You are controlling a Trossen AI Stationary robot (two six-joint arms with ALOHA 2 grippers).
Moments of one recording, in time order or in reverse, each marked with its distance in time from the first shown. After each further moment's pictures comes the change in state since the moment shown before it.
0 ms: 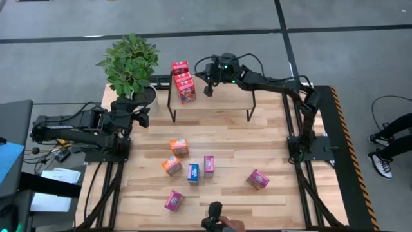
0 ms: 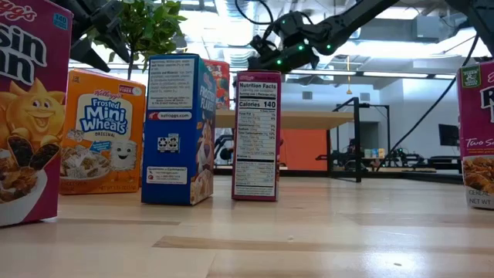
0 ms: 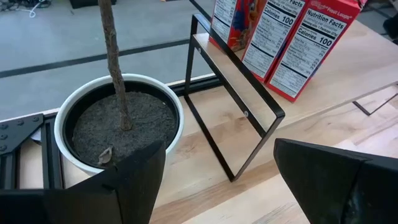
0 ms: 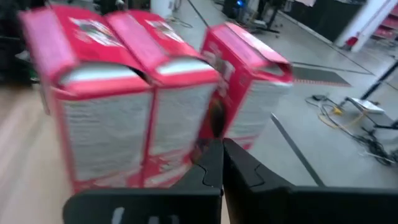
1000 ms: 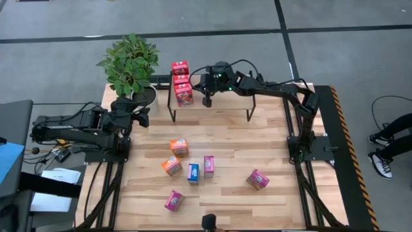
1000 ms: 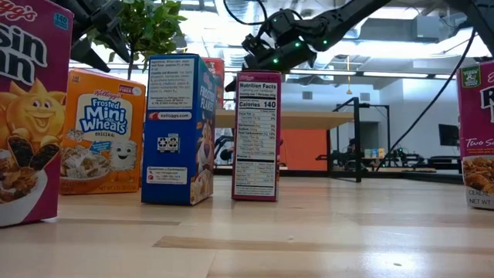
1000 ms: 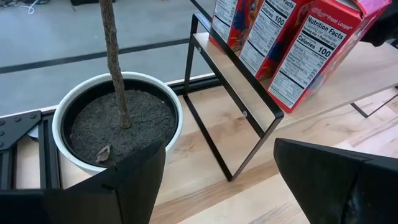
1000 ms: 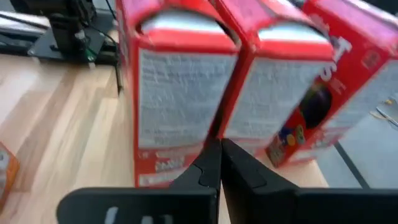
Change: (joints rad) left arm 0.000 0.000 0.000 0.000 0.002 -0.018; right arm 0.082 0.006 0.000 -0.112 -0.028 0.006
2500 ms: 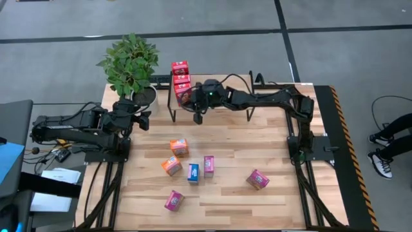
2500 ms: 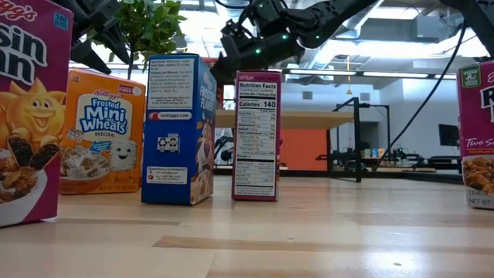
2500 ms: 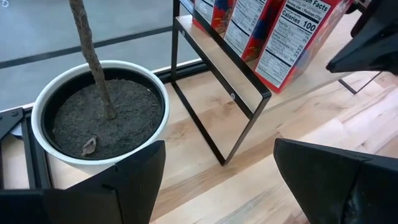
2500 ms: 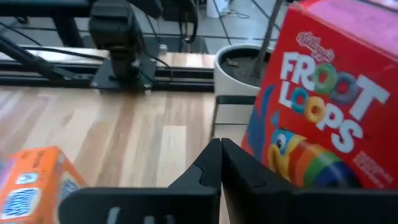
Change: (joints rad) left arm 0.000 0.000 0.000 -0.008 0.080 0.038; right arm 0.179 0.055 0.000 0.101 0.053 0.179
